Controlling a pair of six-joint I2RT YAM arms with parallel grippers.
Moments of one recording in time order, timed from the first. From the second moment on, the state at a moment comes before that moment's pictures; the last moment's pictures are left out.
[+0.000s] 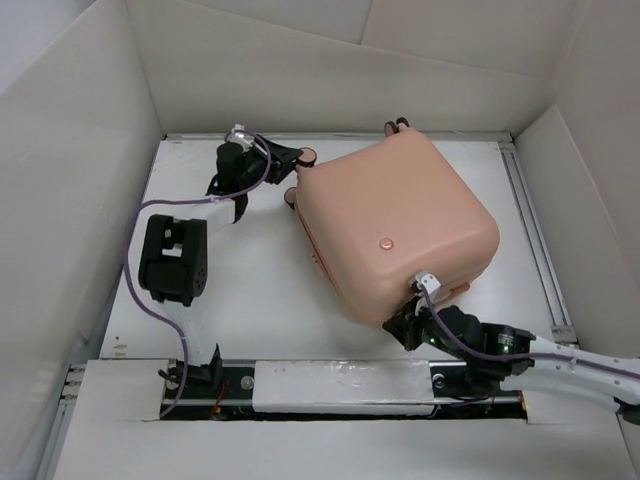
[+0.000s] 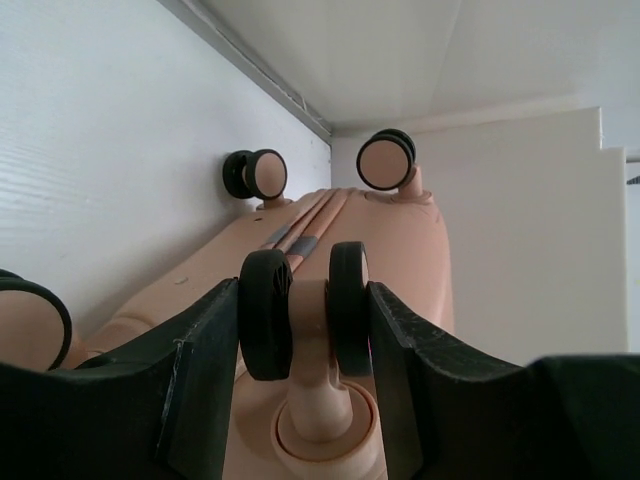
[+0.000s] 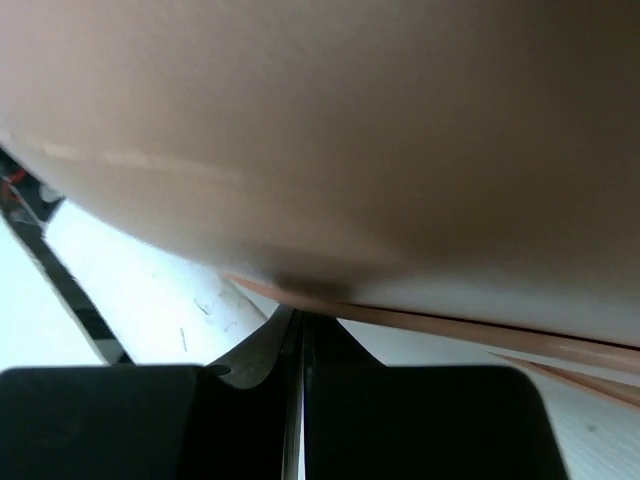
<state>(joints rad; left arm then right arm) -0.19 1.93 1.24 0.54 0.48 -1.23 1.26 0.38 0.28 -0.33 0.33 0.61</state>
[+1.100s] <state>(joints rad) 0.01 0.41 0.26 0.11 0.27 -1.04 1.13 0.68 0.30 0.04 0.18 0.75</state>
